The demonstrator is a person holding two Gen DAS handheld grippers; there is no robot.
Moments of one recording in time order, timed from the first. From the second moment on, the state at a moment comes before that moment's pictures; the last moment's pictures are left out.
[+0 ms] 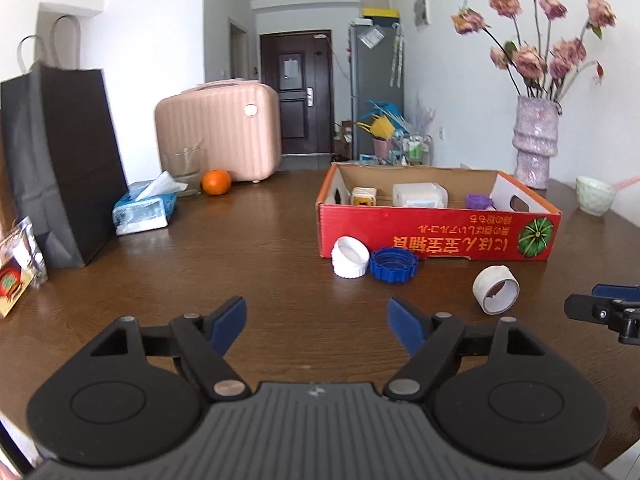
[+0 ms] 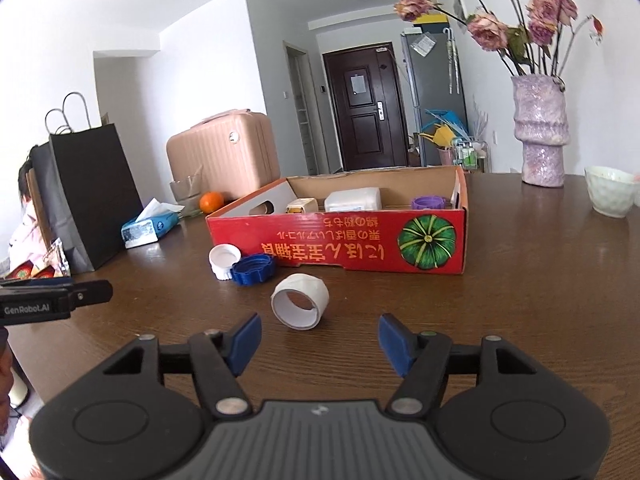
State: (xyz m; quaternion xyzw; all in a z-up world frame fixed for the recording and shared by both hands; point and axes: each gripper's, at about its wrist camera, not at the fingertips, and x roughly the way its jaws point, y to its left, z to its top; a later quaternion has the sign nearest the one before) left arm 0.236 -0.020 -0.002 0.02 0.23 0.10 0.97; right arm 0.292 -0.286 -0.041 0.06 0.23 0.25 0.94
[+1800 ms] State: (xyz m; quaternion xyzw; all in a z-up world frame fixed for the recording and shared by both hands) left arm 0.412 0.020 -0.045 -0.06 0.30 0.03 0.95; right arm 0.371 -0.255 -0.056 0.03 0.30 0.32 0.90
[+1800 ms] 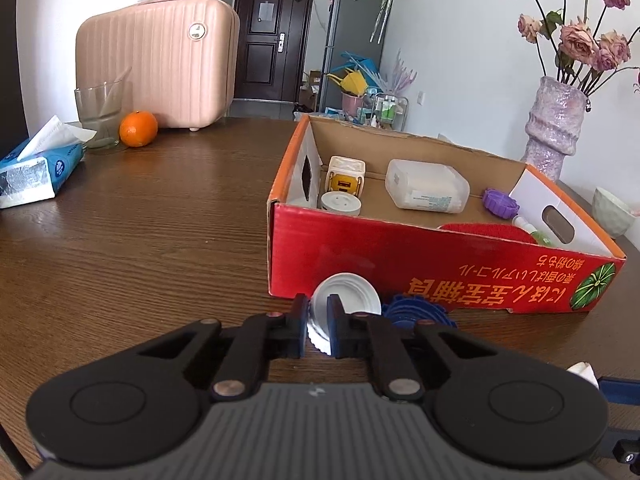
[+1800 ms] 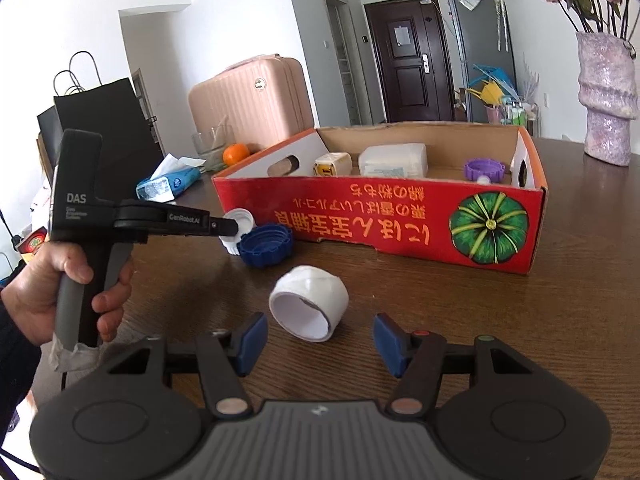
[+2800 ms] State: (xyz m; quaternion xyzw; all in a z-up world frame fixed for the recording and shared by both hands) left arm 0.275 -0.006 0.007 -0.10 0.26 0.02 0.96; right arm 0.371 -0.230 -0.061 -0.01 0.31 0.30 0.90
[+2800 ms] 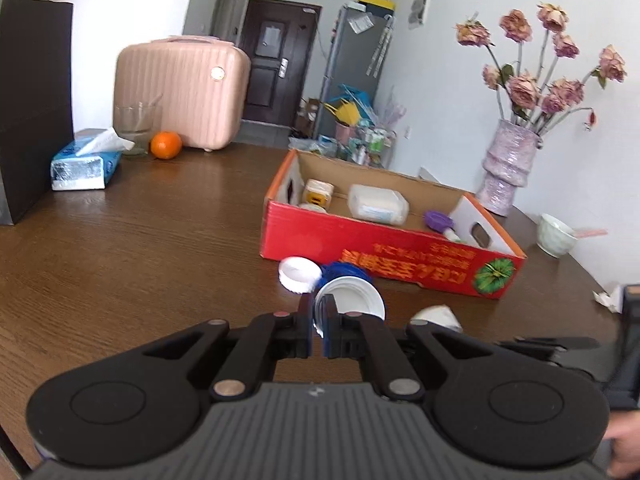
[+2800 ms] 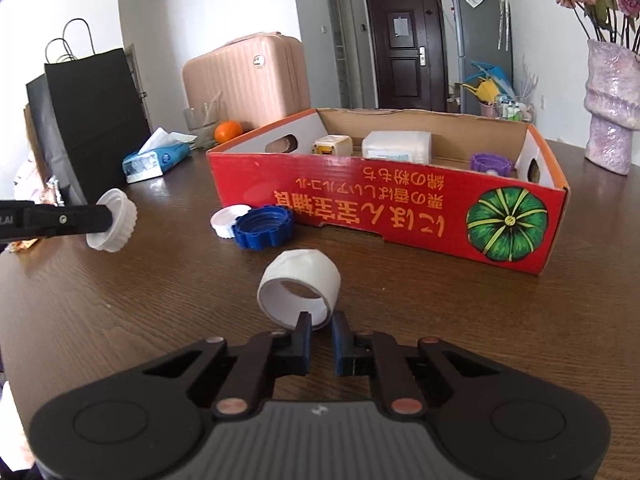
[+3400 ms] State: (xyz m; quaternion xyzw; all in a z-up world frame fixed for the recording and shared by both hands) left arm 0.300 -0.005 -0.005 -0.10 0.27 0.05 0.96; right arm 0.379 -0.255 -0.064 0.06 0.32 0.32 0.89
